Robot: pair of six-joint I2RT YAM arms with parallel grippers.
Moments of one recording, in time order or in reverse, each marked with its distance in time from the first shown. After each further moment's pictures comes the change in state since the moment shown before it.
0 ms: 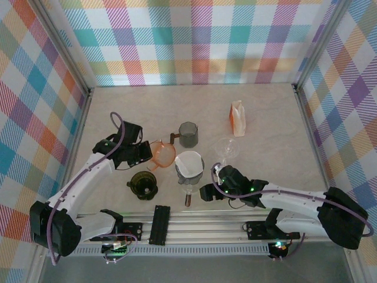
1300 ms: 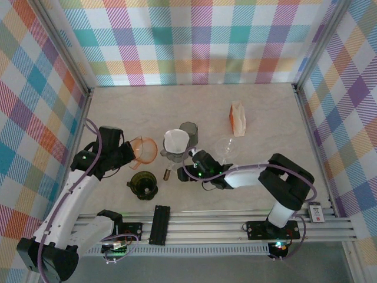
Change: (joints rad) left arm 0.106 -0.223 0.008 -0.134 -0.153 0.007; right arm -0.032 0.588 0.353 0.317 0.087 0.000
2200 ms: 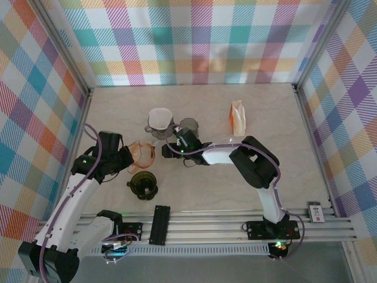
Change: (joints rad) left arm 0.024 -0.036 -0.065 0.000 -0.004 -0.014; right arm -0.096 0.378 0.496 -0.062 -0.084 -0.014
